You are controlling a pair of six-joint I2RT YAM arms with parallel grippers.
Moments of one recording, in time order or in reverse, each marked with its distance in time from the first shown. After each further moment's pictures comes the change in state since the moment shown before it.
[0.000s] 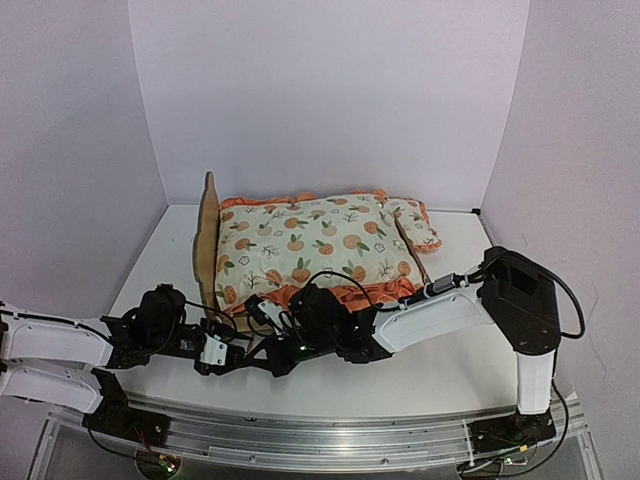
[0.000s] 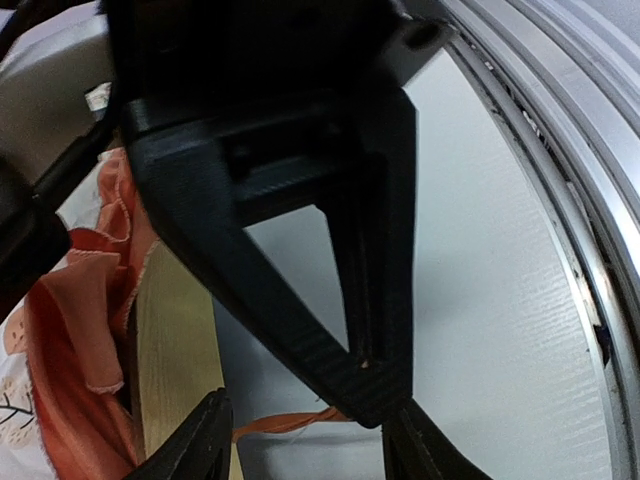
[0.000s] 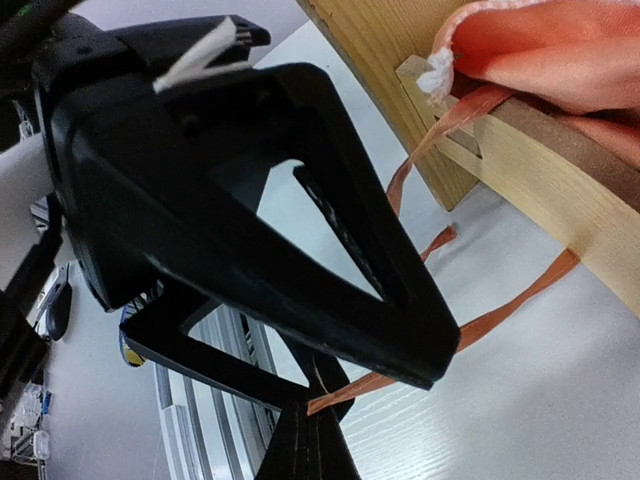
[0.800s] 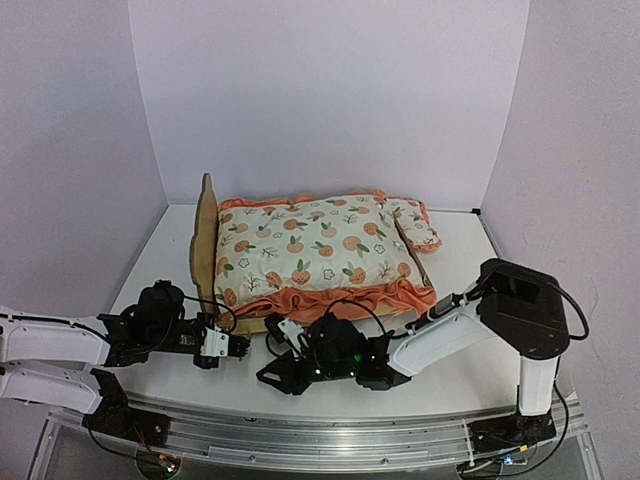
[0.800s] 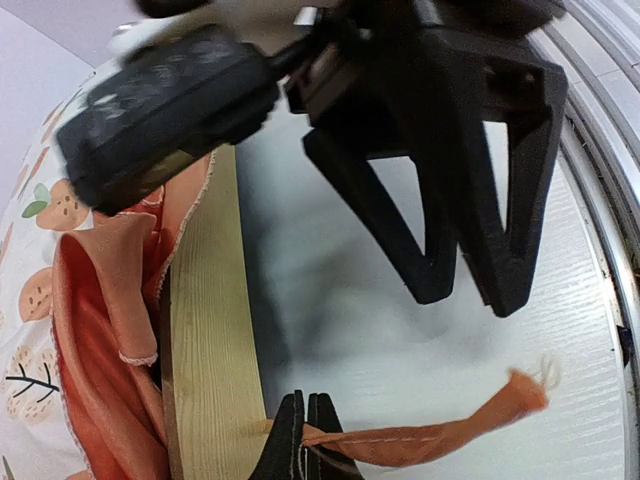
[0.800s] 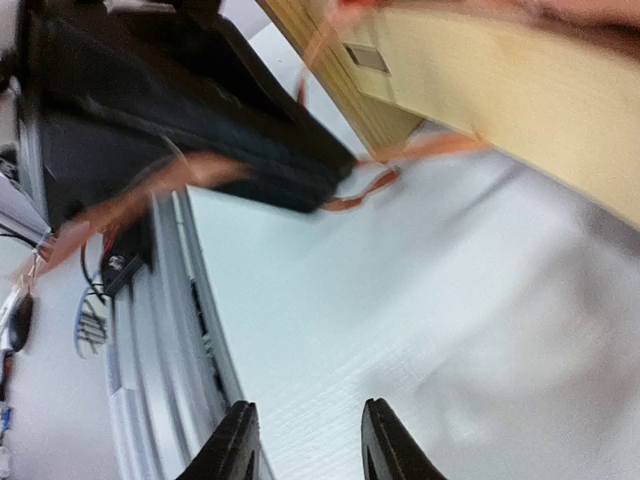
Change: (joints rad) left arm -0.008 -0.011 0.020 -0.024 -0.088 -0.056; right arm 0.052 -0.027 -0.222 0.236 0.174 0.041
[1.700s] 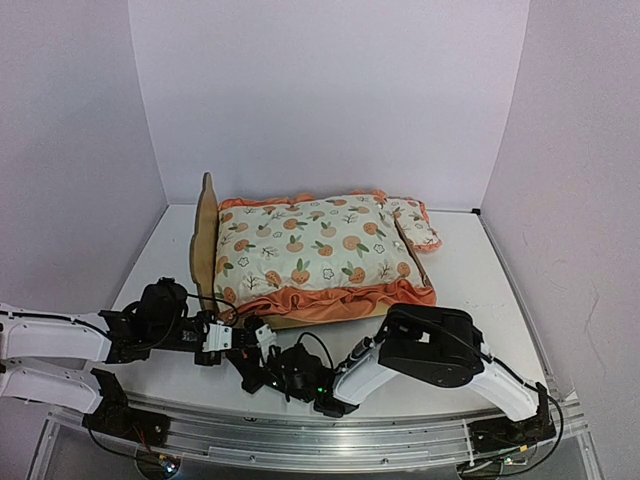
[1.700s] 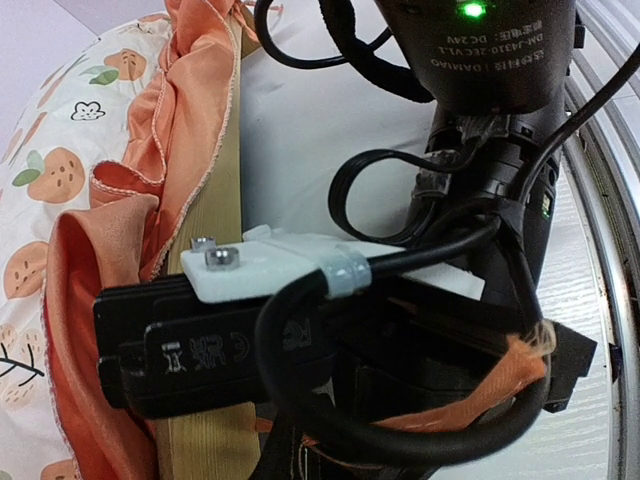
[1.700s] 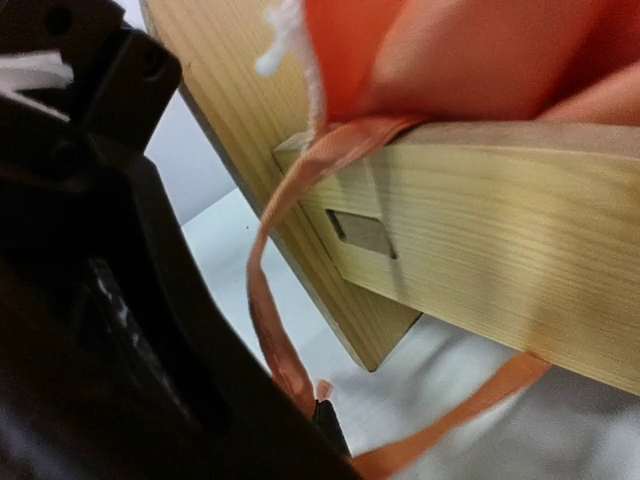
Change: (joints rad) left arm -0.003 0.016 0.033 -0.047 -0.035 -0.096; right arm 0.062 0.495 0.310 0.572 0.365 -0.069
